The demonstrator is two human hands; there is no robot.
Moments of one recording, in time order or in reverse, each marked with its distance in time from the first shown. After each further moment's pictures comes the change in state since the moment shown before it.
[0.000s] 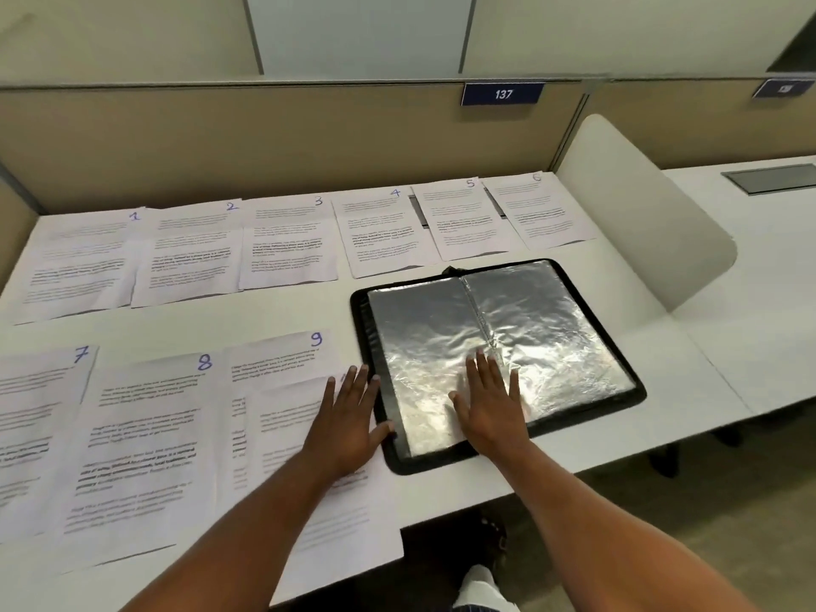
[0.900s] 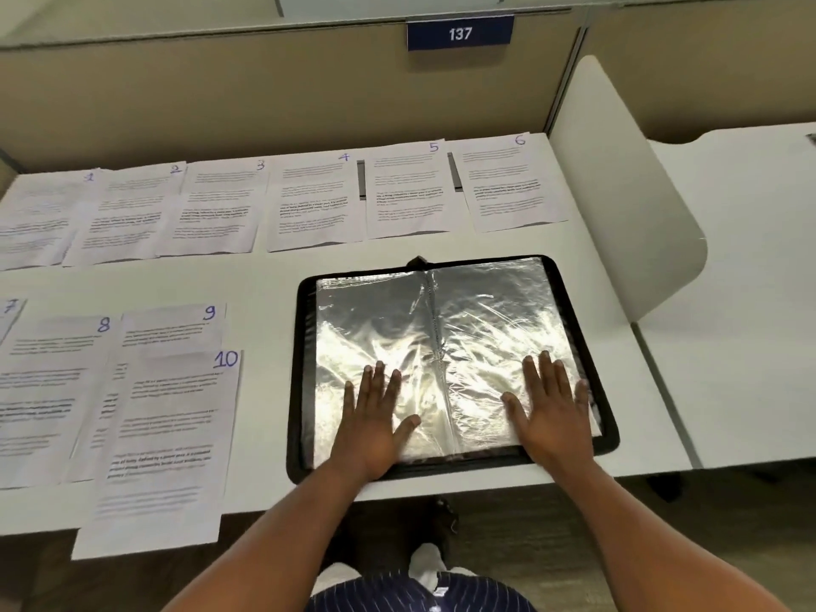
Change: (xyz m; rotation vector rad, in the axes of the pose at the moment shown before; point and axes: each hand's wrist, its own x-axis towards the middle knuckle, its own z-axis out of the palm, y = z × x) left_hand 0.114 0.284 0.063 -0.088 -0.099 -0.262; right_hand 0.027 0.350 -0.019 0.042 -0.065 -0.010
